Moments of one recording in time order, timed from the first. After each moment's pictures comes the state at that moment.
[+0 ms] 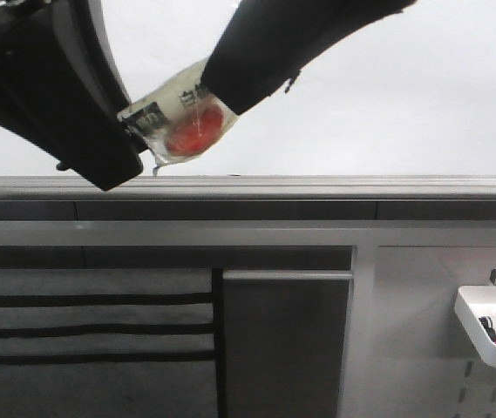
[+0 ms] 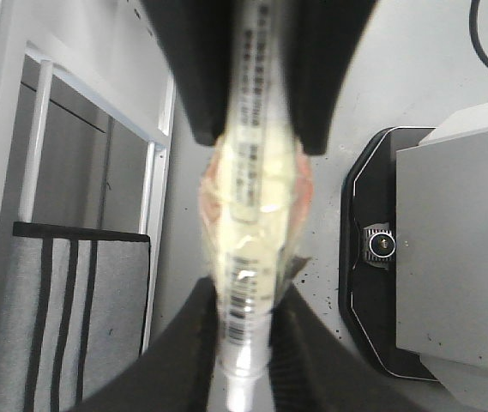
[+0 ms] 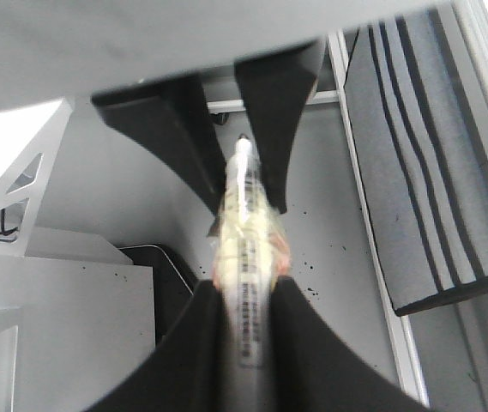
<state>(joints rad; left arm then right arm) -0.72 1.30 -1.05 -0.36 0.94 1.00 0.61 1.34 -1.10 0.70 0.90 -1.17</state>
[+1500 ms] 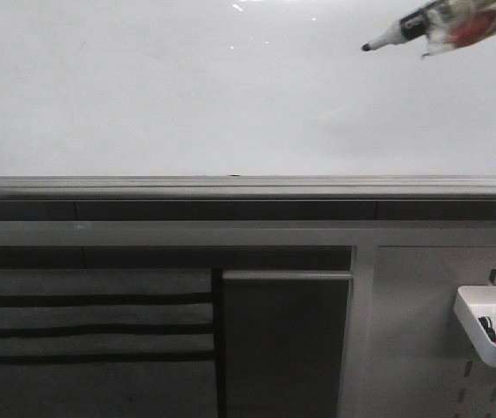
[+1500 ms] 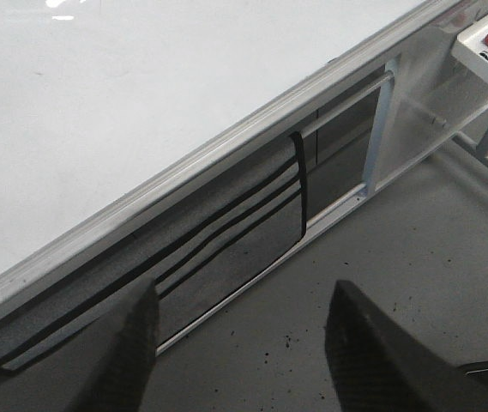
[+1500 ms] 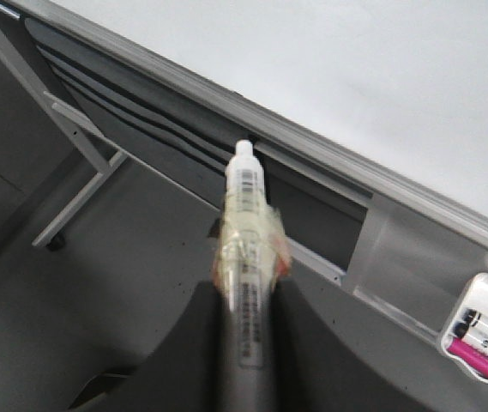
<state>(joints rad) -0.29 0.72 -0.83 -0.25 0.89 0.50 0.40 0.96 -0.93 0.32 0.79 -0.32</state>
